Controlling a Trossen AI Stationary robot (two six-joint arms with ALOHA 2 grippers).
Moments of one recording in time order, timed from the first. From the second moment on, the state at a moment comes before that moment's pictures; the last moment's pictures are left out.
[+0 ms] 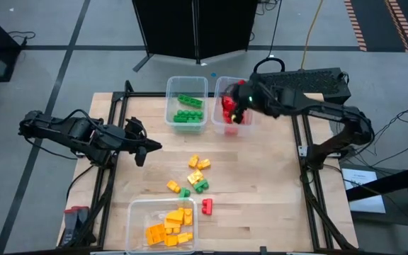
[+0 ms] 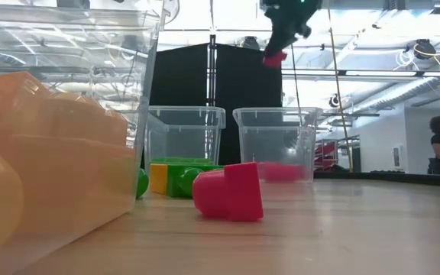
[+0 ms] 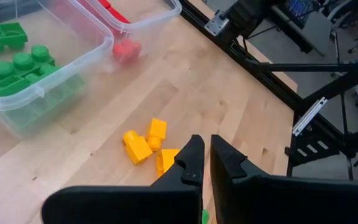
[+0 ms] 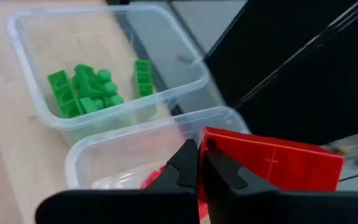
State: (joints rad) left arm -0.25 0.88 1.03 -0.72 -0.32 -0.80; right arm -0.27 1.45 1.47 -0.71 0.47 -0.07
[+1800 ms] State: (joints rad) left arm -0.25 0.88 1.03 -0.81 -0.34 -0.80; right arm 0.07 1.88 1.35 -0.54 -0.06 -0.03
